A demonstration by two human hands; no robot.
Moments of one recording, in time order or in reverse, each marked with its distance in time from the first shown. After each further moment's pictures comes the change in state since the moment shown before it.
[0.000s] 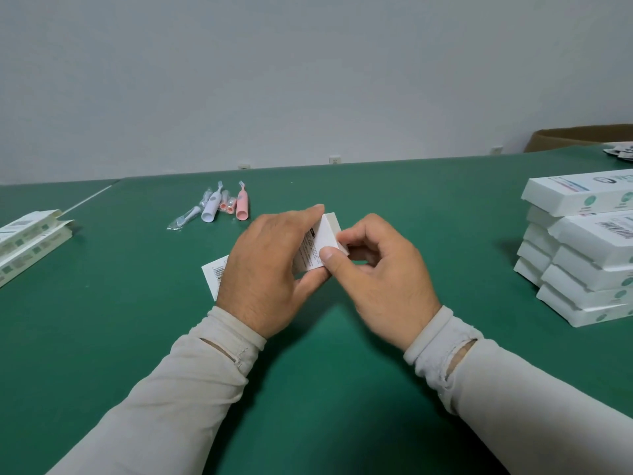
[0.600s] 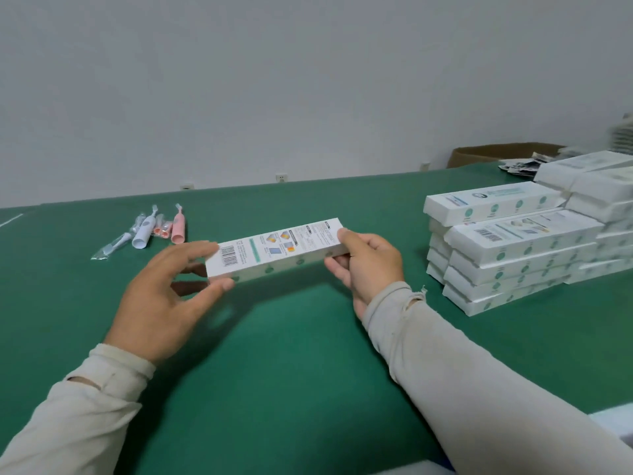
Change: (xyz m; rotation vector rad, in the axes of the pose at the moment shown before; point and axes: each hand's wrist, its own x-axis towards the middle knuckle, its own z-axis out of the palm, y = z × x) left_hand -0.015 -0.022 -0.012 -0.468 -0.031 -0.400; right_hand 0.036 0.026 -0.054 0.526 0.475 0.529
